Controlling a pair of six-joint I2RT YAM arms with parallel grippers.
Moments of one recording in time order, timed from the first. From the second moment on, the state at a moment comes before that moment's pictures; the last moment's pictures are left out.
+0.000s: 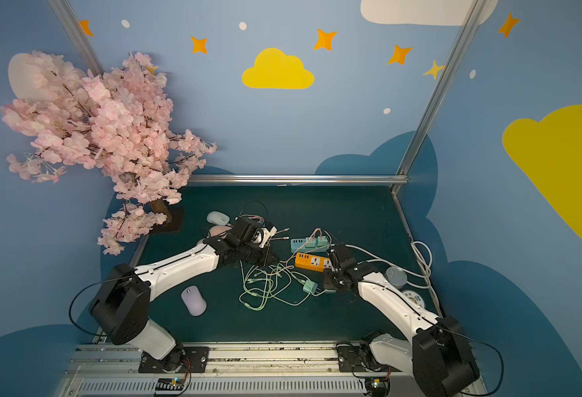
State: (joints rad) left arm -0.65 1.59 1.05 -0.31 0.46 -0.45; right arm 0.51 1.16 0.64 -0.65 -0.01 0.49
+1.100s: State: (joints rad) left arm -0.37 0.94 0.55 -0.05 0.16 -0.59; right arm 0.59 1.36 1.02 -0.51 -0.40 0.27
